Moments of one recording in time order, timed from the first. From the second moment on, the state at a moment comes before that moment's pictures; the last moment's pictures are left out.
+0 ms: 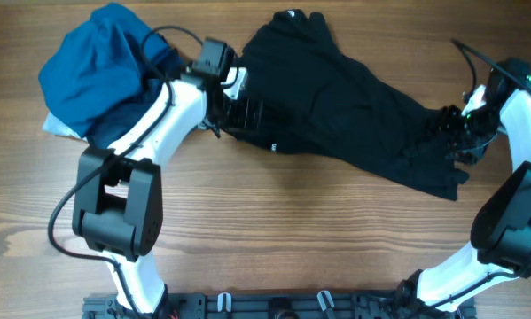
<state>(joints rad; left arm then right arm) -0.33 1.97 1.45 -0.76 0.26 -0.18 -0.37 1.86 1.38 -1.11 -0.21 0.21</state>
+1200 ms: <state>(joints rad) -0.44 1.81 1.51 -1.27 0.27 -0.38 -0.38 1.86 1.26 -0.99 -0.32 0.20</state>
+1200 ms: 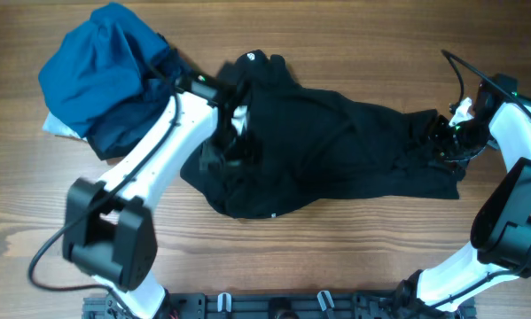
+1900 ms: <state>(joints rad) -0.26 2.28 1.59 -0.15 0.24 -0.20 -0.38 1.86 1.26 -0.96 -0.39 0.20</state>
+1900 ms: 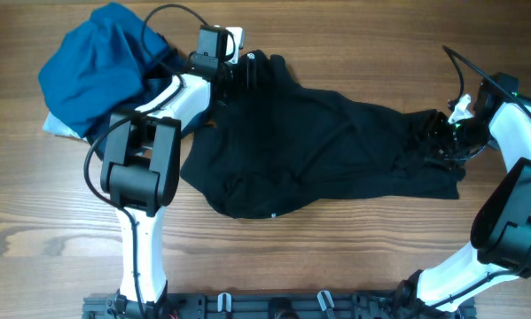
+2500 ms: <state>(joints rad) -0.27 2.21 1.59 -0.28 0.30 -0.18 -0.28 1.86 1.16 -0.73 -0.38 0.12</state>
